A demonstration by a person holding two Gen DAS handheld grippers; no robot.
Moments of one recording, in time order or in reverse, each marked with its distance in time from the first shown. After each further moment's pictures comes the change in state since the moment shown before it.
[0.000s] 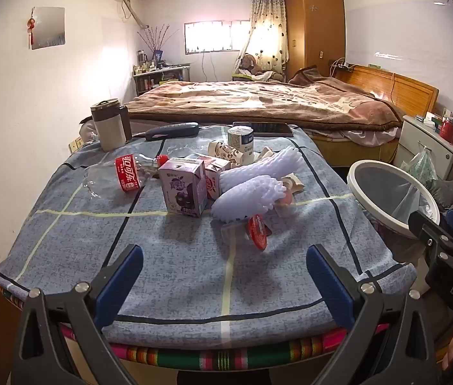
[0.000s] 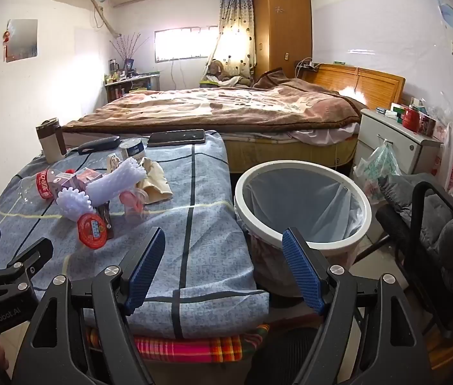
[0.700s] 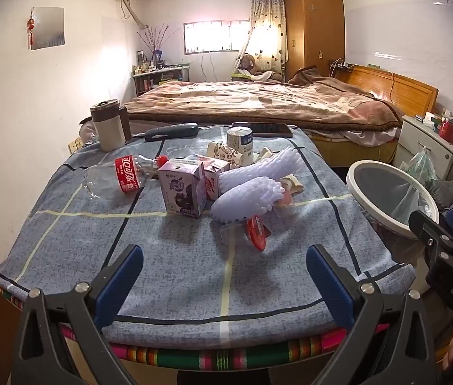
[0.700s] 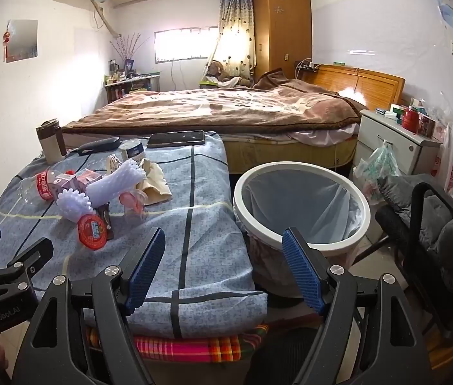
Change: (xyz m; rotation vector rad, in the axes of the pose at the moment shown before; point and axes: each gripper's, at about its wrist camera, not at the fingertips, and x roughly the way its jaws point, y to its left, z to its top) left arm 0.000 0.000 0.000 0.001 0.002 -0.002; right arm -0.001 -0.001 0.002 -0.003 0.006 0.002
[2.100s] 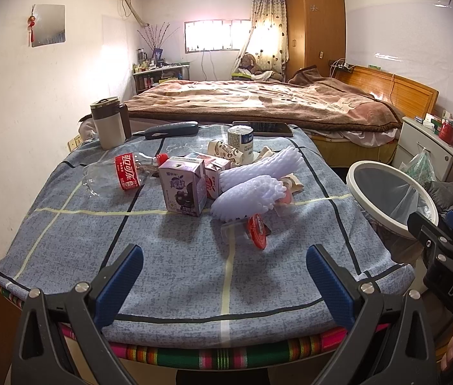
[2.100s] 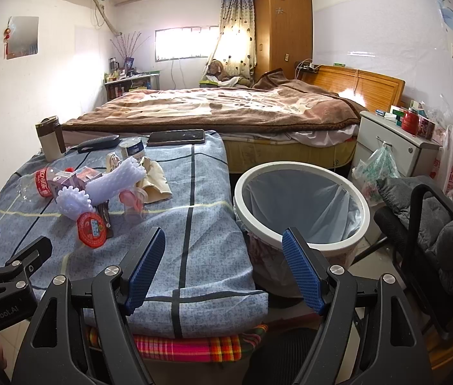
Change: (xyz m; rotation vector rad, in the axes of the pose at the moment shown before) left arm -0.001 0.002 0.001 -0.002 0.004 -0.005; right arm 0.000 0.001 -0.001 -0.006 -0.001 -0.004
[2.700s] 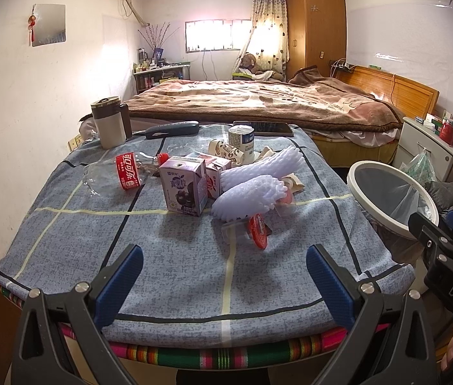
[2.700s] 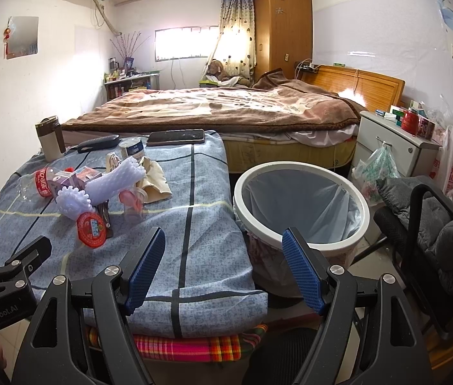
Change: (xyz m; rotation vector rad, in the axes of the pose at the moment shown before) left arm 0.000 0.000 0.000 -0.001 -0.002 0.000; right arm -0.001 0.000 0.000 -0.001 0.000 -0.003
